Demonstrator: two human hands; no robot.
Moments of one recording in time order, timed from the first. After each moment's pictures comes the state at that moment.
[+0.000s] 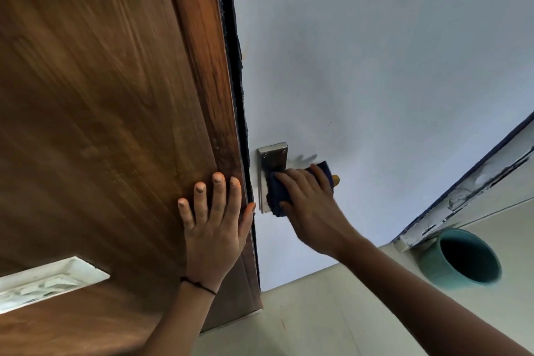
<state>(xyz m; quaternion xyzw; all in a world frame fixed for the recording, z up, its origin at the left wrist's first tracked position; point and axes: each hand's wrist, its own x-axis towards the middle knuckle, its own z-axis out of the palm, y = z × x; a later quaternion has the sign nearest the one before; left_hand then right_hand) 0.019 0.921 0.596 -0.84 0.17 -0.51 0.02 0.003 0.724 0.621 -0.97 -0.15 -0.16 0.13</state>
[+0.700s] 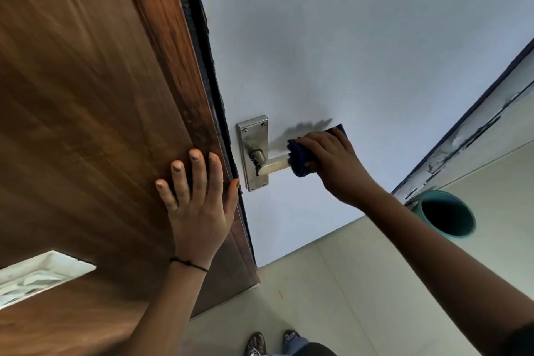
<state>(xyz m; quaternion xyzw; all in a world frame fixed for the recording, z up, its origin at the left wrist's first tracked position) 0.018 0.919 0.598 -0.85 0.16 -0.51 0.01 0.013 0.651 0.607 -0.97 -0.13 -0.19 0.12</state>
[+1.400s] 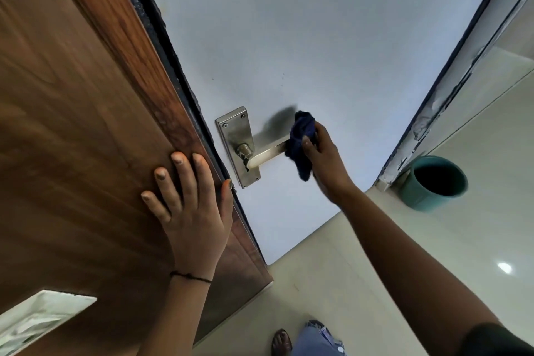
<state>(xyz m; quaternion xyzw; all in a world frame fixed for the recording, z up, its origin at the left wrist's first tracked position) 0.016 0.922 0.600 -0.86 0.18 -0.48 0.01 0.005 0.691 0.585 -0.63 0.11 -0.17 0.75</state>
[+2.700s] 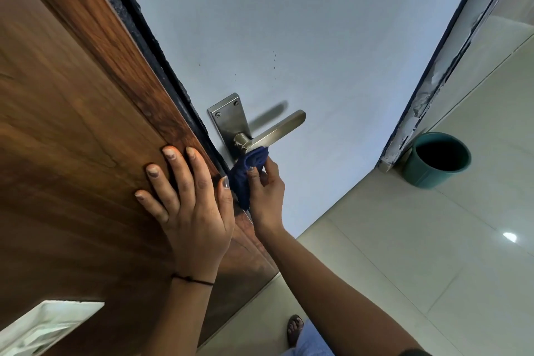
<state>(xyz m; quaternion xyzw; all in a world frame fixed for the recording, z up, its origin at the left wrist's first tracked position) 0.010 0.926 0.609 -0.87 0.22 -0.44 -0.04 0.016 0.835 0.554 -0.55 0.28 -0.25 0.75</state>
